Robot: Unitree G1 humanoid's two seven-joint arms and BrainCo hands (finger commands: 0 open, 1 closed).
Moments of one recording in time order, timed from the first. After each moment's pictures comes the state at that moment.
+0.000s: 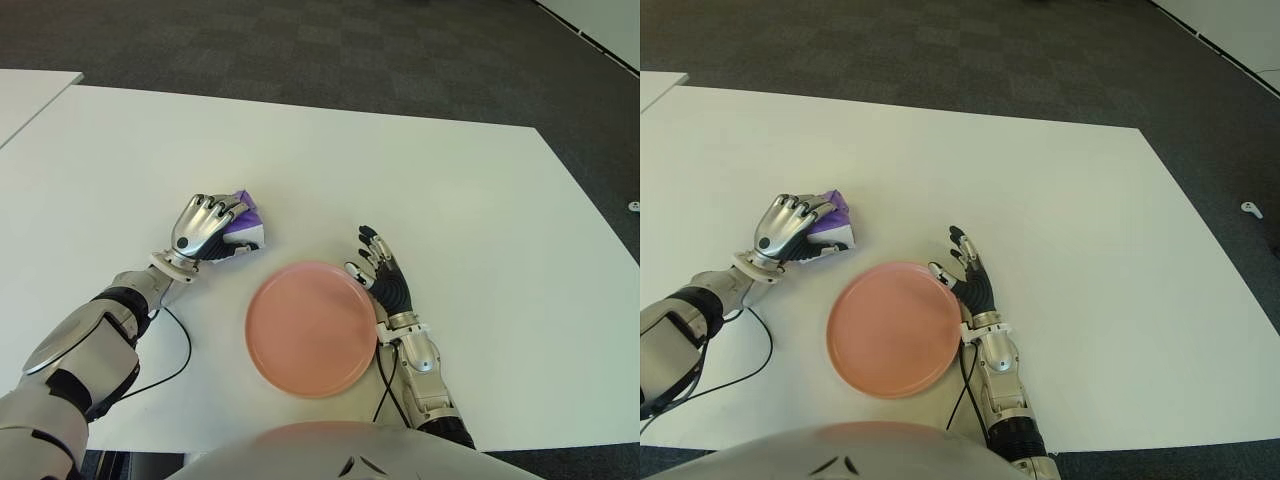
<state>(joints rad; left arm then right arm) -0.62 0.50 -0.78 1.25 0.98 -0.57 1.36 0.15 -0.04 0.10 0.25 -0.06 -0.44 0.08</state>
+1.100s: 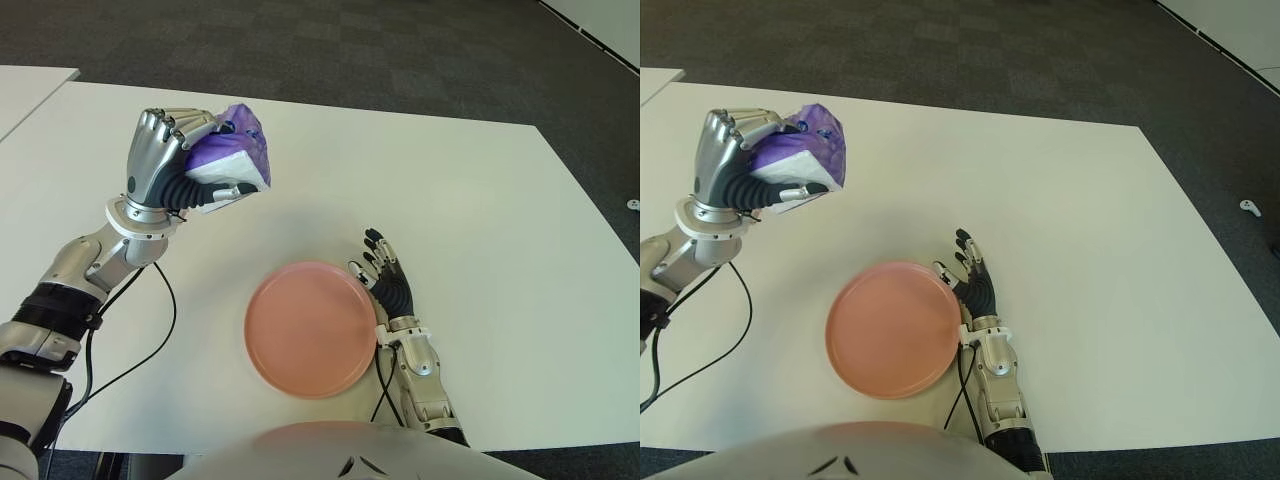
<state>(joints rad) -0.33 0.70 -0.19 0.14 0.67 -0.69 0.84 0.20 -0.01 0.10 0.17 -0.05 -0.34 0.05</state>
